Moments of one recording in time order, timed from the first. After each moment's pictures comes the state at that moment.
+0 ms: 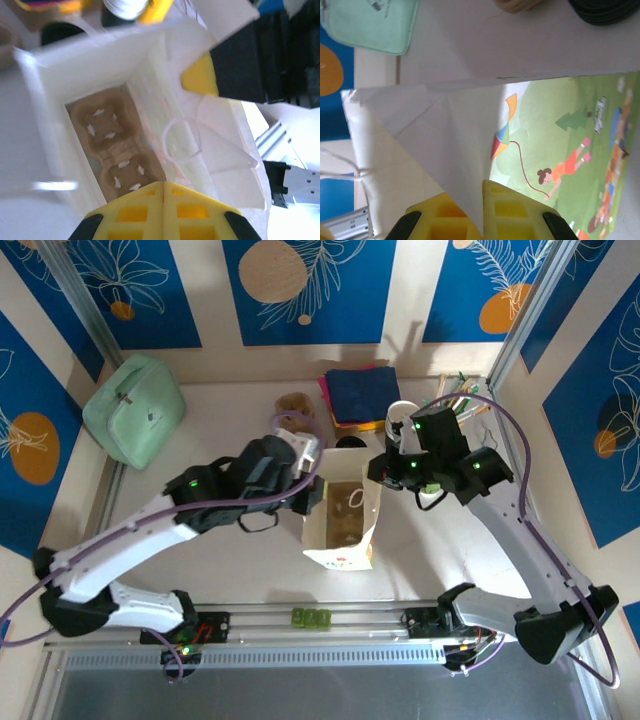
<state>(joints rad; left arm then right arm) -1.07 1.23 1.48 -0.86 -0.11 -0.63 0.45 1.13 1.27 -0.95 -0.45 0.67</state>
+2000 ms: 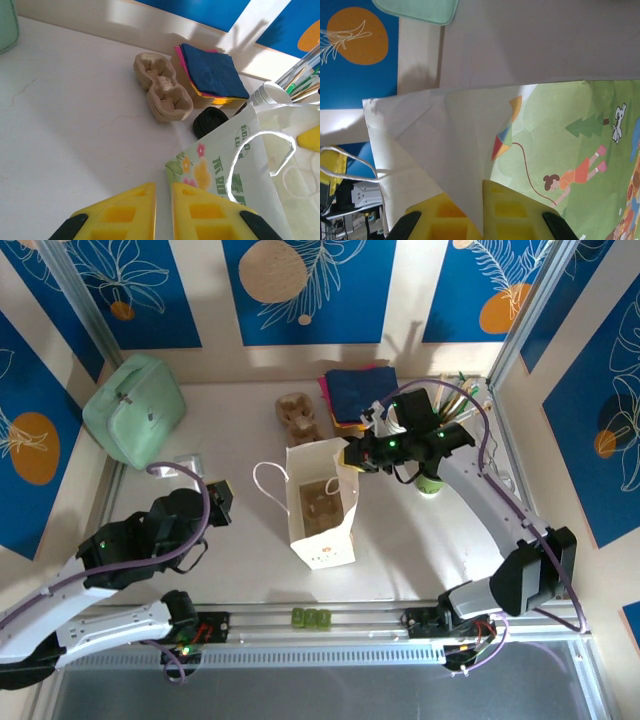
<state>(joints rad) -1.04 0.75 1.09 -0.92 -0.67 -0.82 0.39 1.41 1.33 -0.78 -0.76 0.61</state>
